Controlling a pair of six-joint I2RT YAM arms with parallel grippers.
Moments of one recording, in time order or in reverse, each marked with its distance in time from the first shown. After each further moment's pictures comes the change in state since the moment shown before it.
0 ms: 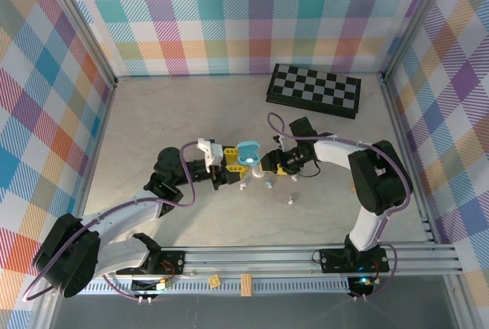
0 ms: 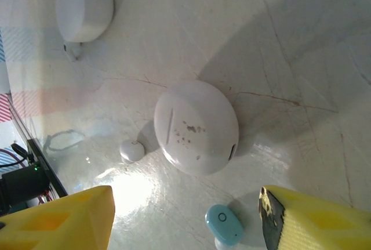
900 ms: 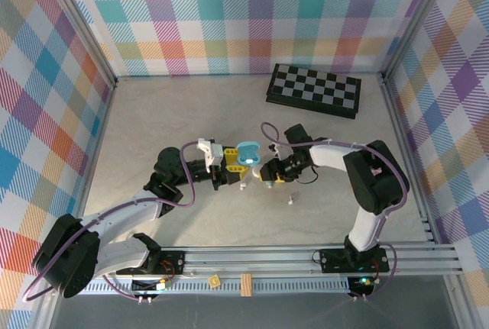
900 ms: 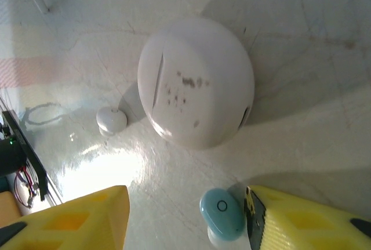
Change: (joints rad) left arm 0.000 -0.006 0.000 -0.019 0.000 0.001; right arm 0.056 0.002 -0.049 -0.013 0.012 -0.058
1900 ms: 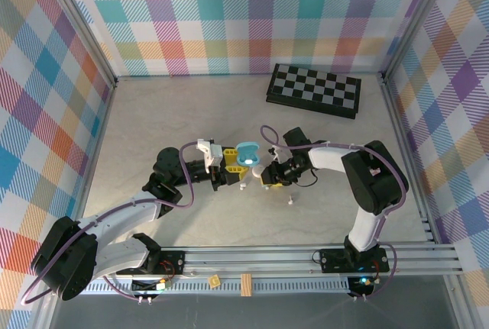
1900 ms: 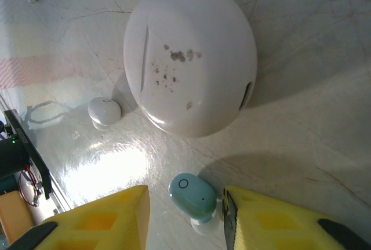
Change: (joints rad) left arm 0.000 -0.017 0.000 -0.019 0.000 0.007; right arm 0.013 0.010 -0.020 0.023 -0.009 0.048
